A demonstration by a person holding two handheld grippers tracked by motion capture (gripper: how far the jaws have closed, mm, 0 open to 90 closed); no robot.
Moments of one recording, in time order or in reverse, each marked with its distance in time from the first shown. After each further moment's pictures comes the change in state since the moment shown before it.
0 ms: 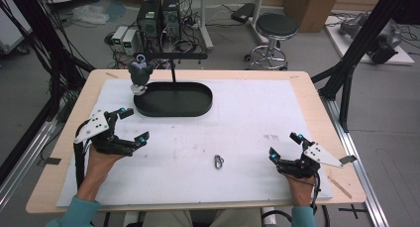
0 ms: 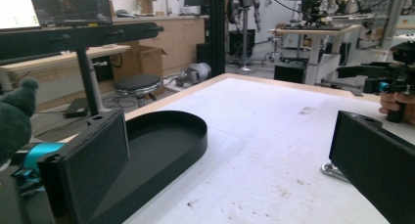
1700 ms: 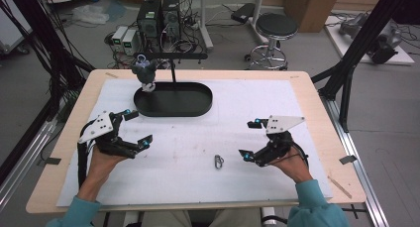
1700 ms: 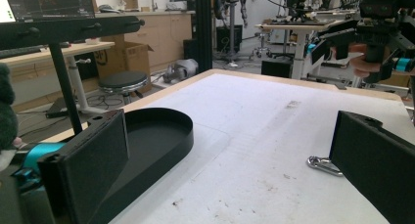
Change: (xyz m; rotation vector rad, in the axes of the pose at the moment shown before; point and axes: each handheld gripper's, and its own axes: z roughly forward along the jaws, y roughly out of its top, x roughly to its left) left arm -0.004 -0.004 0.008 0.029 -0.061 0.007; right arm 0.049 0.089 0.079 0.351 0.577 -0.224
